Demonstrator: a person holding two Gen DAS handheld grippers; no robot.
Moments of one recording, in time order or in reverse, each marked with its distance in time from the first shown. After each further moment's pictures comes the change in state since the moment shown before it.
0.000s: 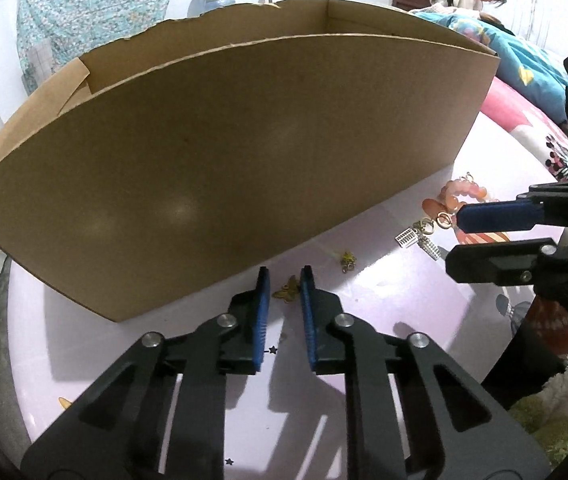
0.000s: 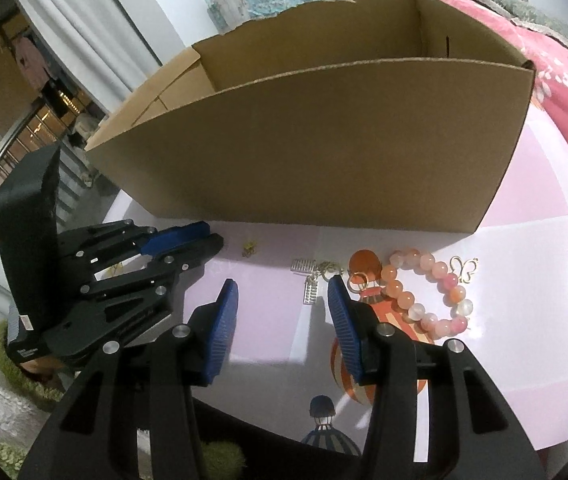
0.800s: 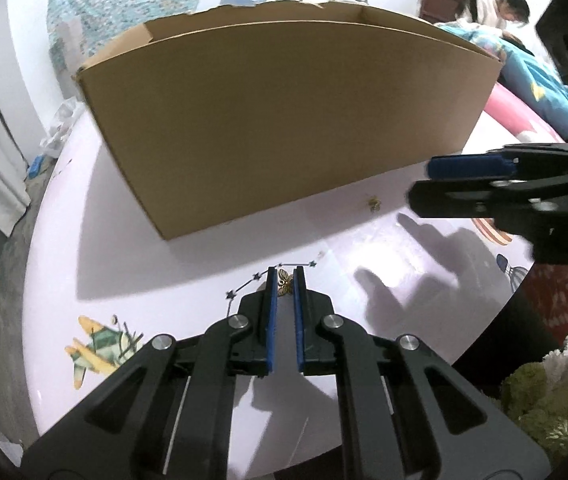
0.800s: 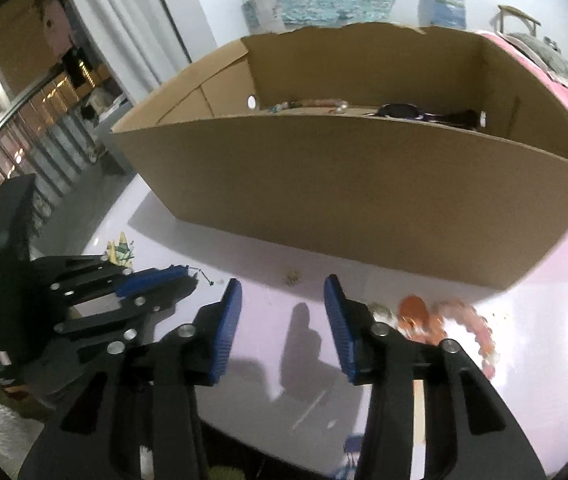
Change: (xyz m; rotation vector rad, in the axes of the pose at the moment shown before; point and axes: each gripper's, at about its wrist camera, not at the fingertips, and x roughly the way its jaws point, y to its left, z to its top) left arm -0.031 0.022 -0.045 -0.112 -0.008 0.036; right arm 0.016 0.038 0.012 -0.167 -0.016 -0.024
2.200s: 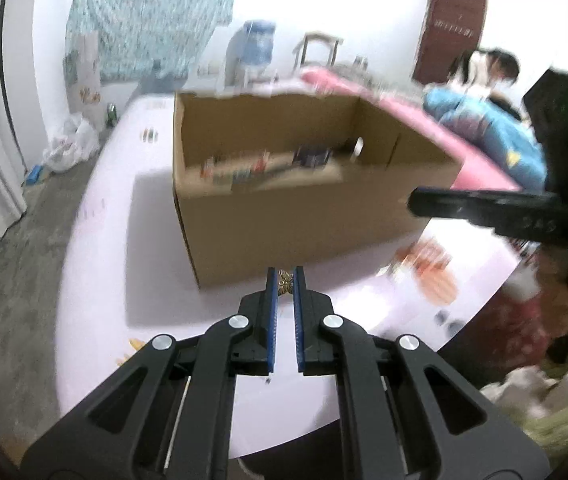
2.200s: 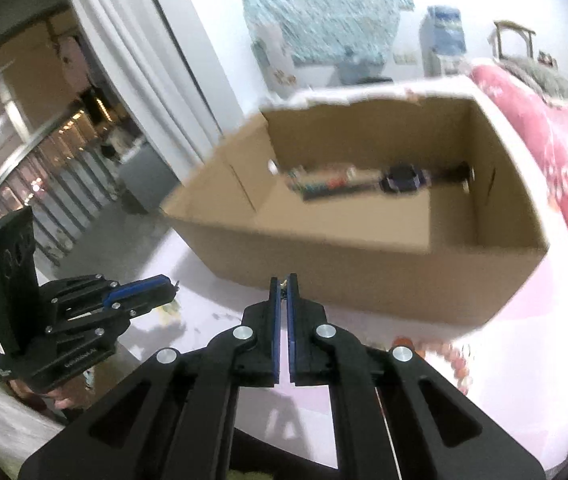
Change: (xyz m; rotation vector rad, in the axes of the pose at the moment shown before) left arm -0.092 0.027 0.022 -0.067 -0.205 -0.087; right arm -0.074 0.004 0.029 0.031 -0.166 0.091
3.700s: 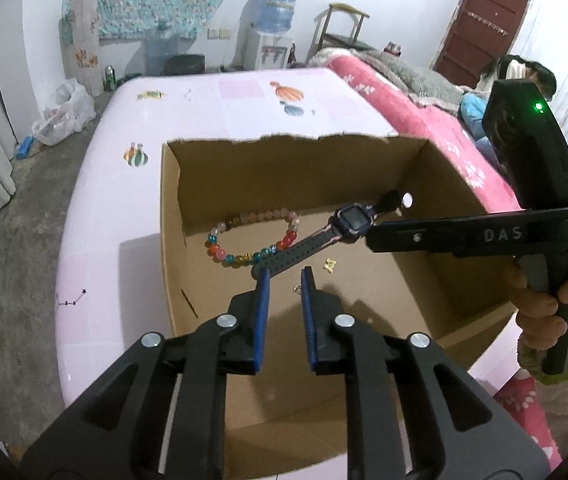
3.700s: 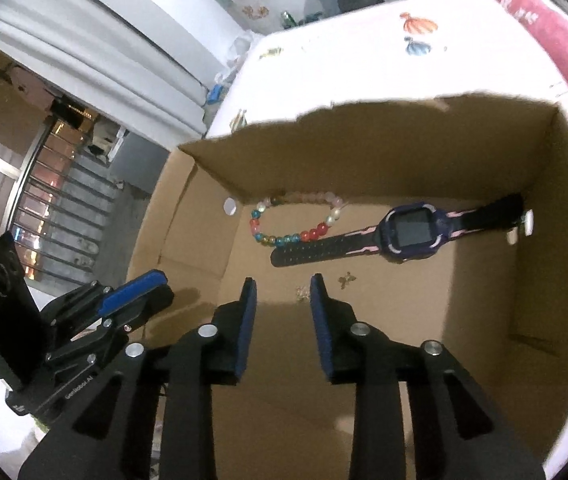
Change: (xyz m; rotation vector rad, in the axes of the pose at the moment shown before) left arm 0.105 0.049 0.126 -0.096 0.179 0.001; right arm 0.134 -0.076 0.127 0.237 0.324 0.087
